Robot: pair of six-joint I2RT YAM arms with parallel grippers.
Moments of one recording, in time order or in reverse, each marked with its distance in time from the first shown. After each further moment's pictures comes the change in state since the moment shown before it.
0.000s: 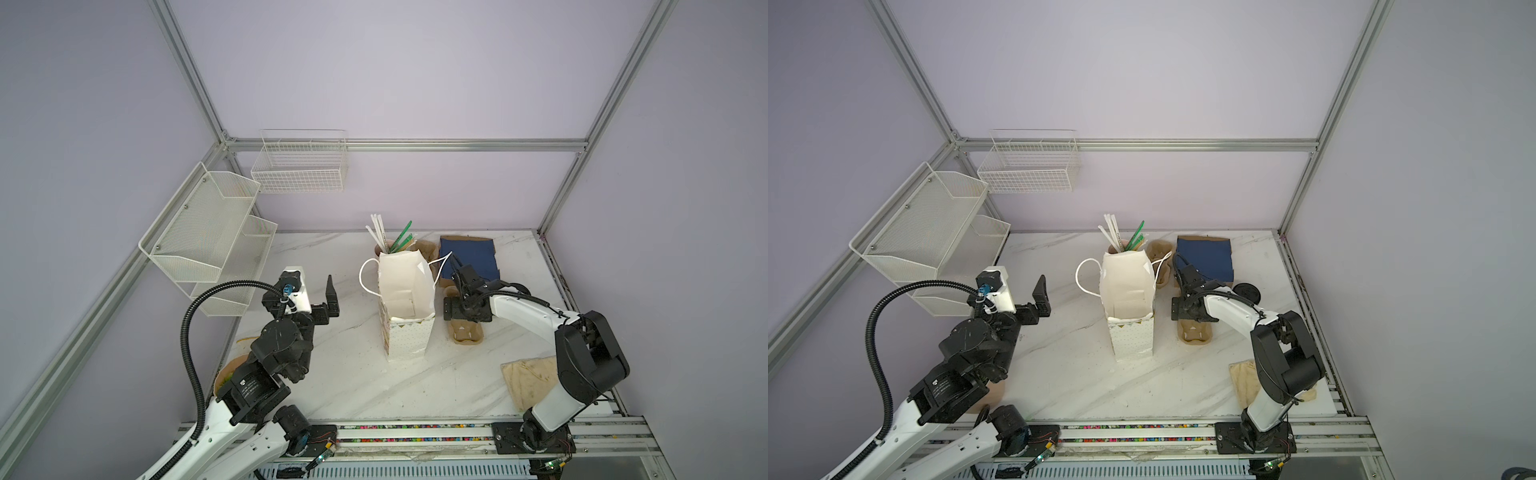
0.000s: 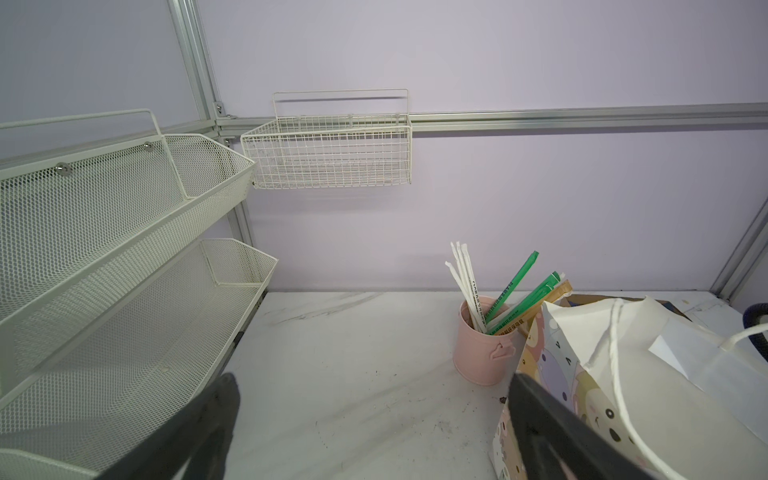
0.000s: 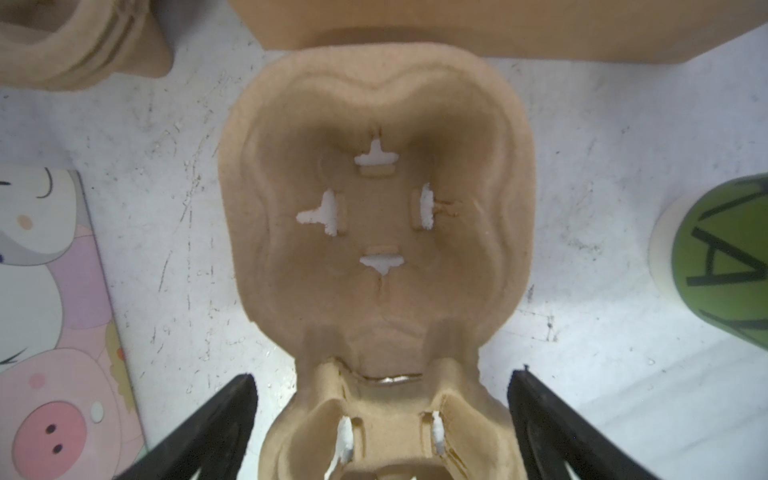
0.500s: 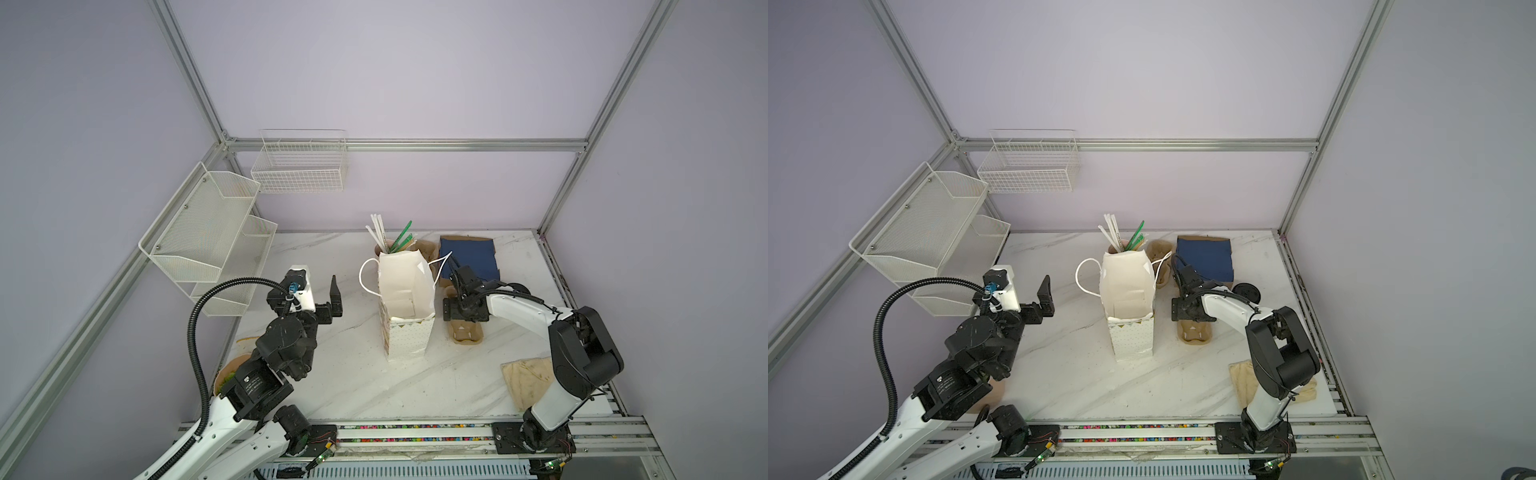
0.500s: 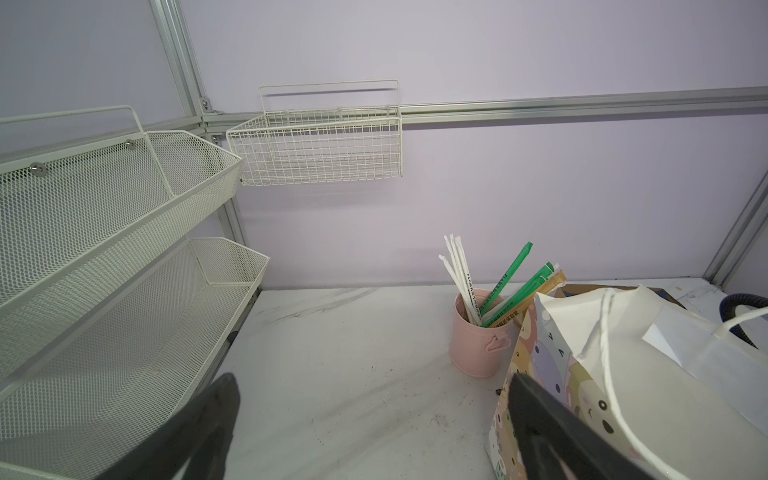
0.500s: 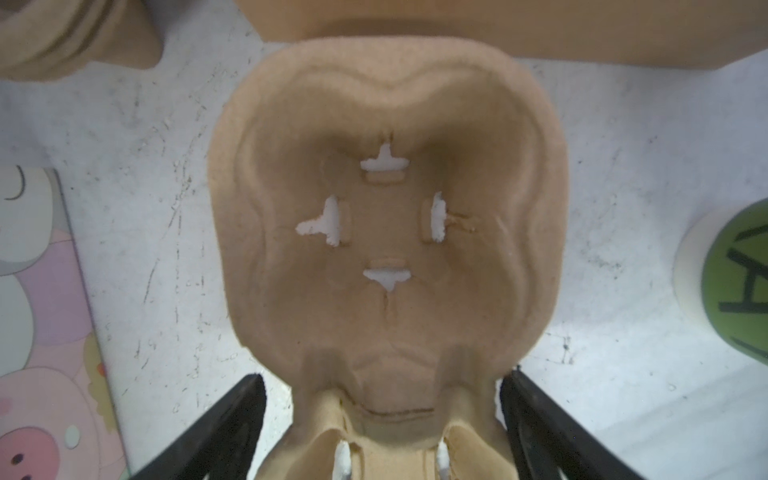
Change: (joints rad) left arm 0.000 0.024 0.000 -0.001 0.020 -0.001; right arm 0.000 0.036 0.000 0.031 -0.003 -0.022
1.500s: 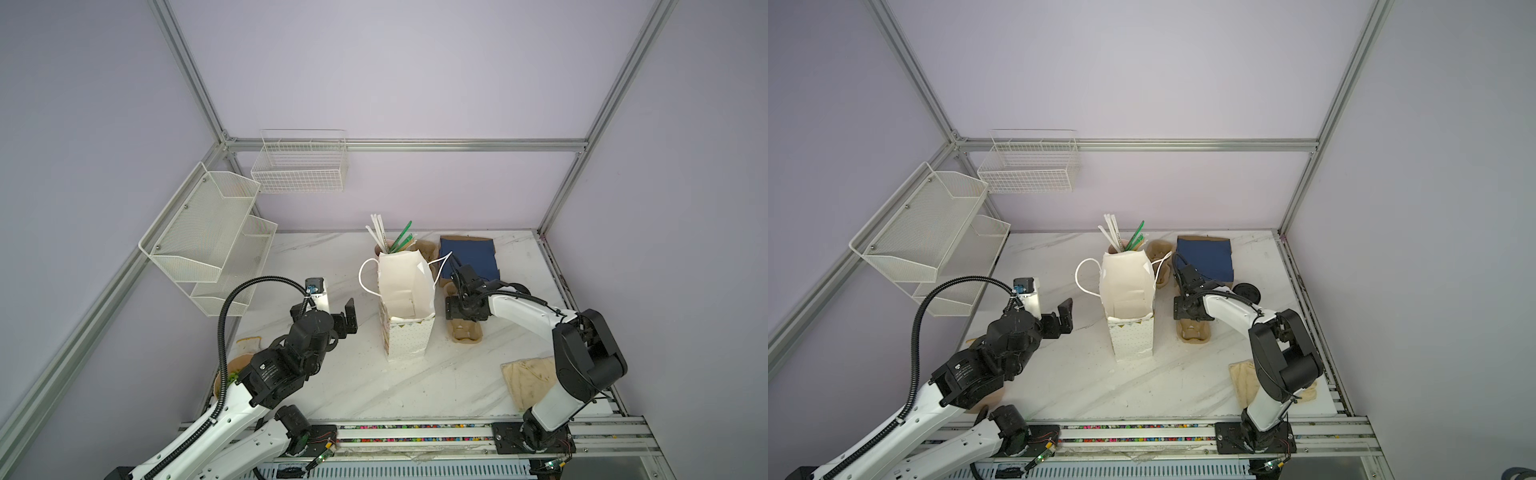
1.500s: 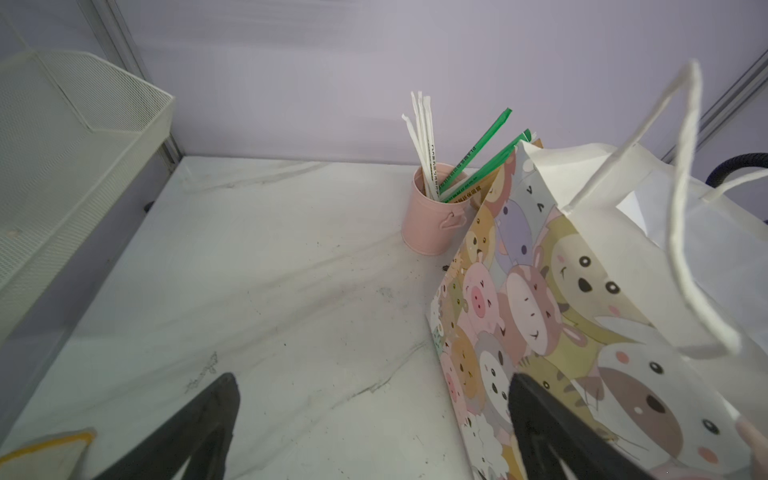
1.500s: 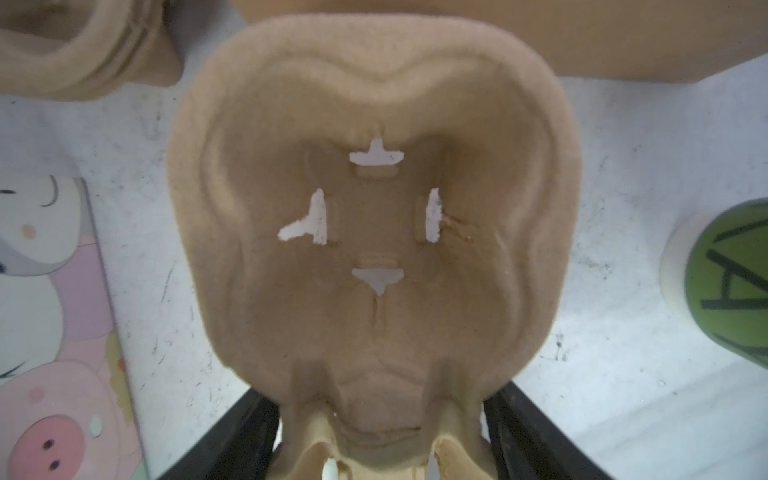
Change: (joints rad) left arm 0.000 0.074 0.004 -0.381 0.208 -0.486; right arm 0.000 -0.056 0.000 -0.012 0.005 0.023
